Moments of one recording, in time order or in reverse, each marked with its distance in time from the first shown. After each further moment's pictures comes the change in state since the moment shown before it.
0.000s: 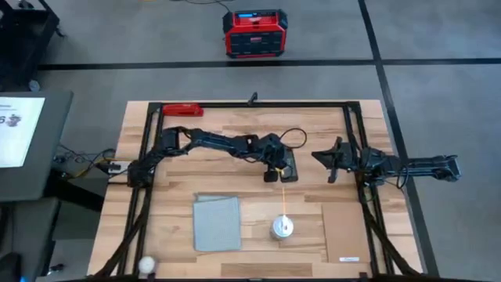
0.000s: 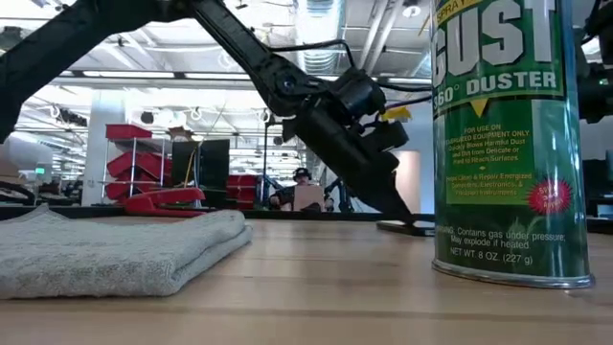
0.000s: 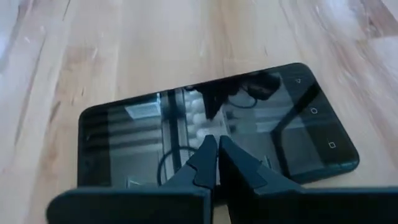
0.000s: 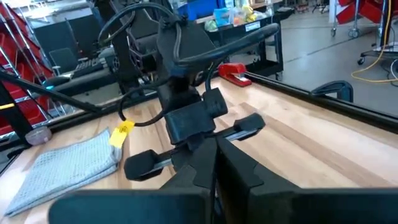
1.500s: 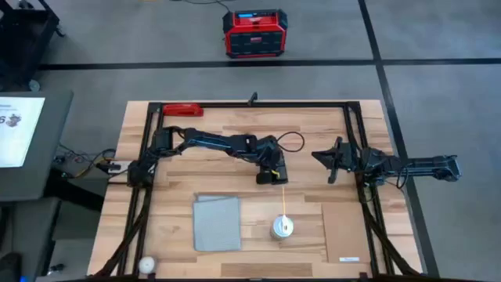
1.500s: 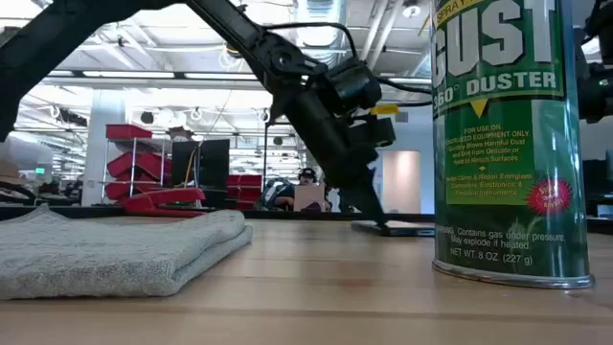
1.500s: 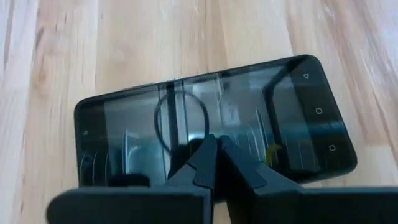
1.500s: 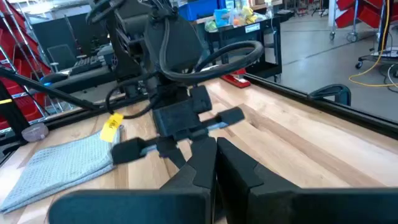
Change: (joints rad) left arm -0.018 -0.103 -0.011 -0.277 -0.068 -0.021; right arm 0.001 0.000 0.000 -0.001 -0.010 -0.030
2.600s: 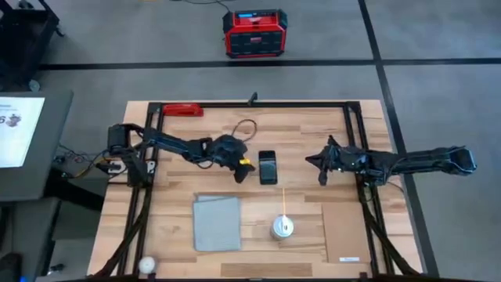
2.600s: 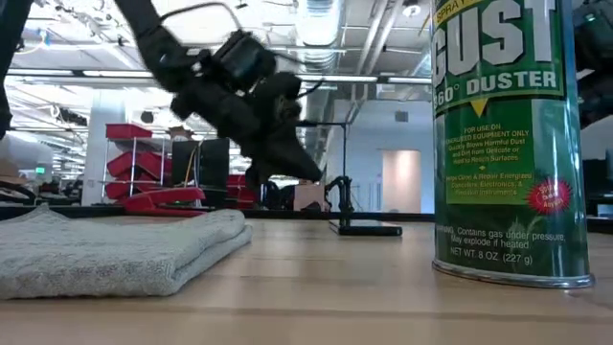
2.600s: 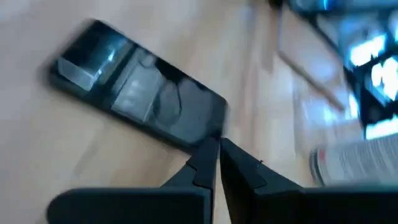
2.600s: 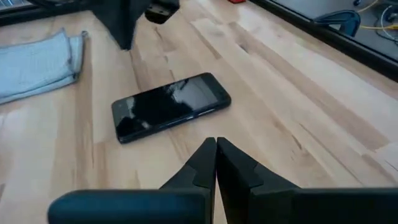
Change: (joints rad) left arm 0.058 -0.446 -0.806 0.783 0.165 -0.815; right arm -0.068 0.484 0.111 0.025 -0.064 -0.050
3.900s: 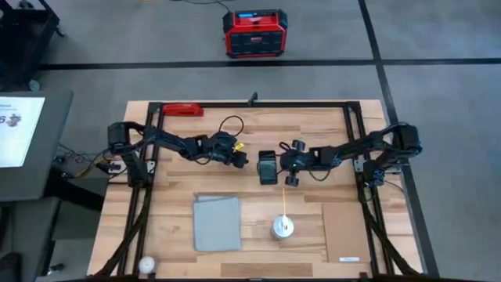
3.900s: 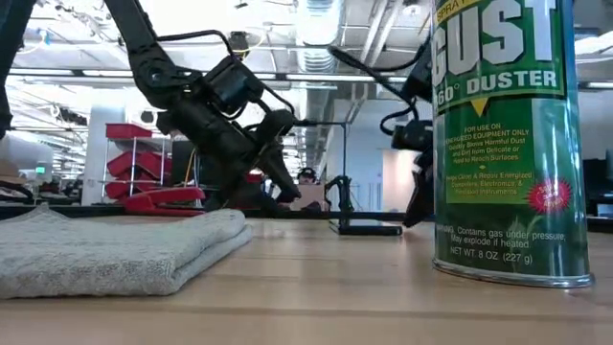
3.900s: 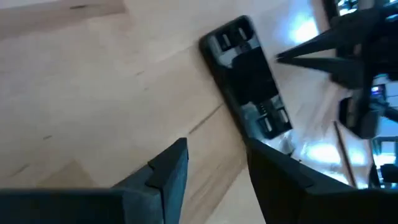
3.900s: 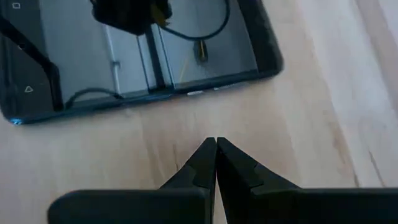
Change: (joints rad) left arm 0.056 0.000 -0.034 -0.060 -0.091 -0.350; right arm 0.001 1.007 0.537 -0.089 0.056 -0.202
